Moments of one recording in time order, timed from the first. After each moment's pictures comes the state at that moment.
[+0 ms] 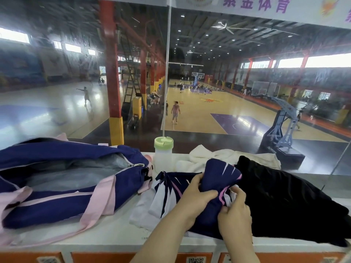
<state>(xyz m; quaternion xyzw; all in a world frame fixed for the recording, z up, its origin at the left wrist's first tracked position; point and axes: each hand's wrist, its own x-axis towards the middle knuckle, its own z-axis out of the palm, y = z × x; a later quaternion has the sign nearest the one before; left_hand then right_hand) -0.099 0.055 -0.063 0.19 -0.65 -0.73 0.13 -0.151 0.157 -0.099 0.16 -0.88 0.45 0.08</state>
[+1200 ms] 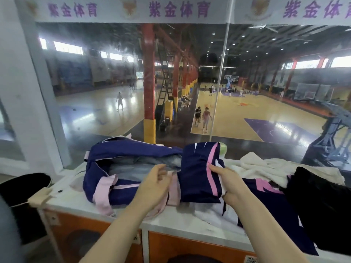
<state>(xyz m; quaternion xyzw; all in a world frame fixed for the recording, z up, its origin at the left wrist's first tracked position) 0.111 -0.089 -0.031 0.37 -0.77 -0.43 0.28 -0.073 0.022 -0.013 0.16 -0.60 0.69 -0.38</state>
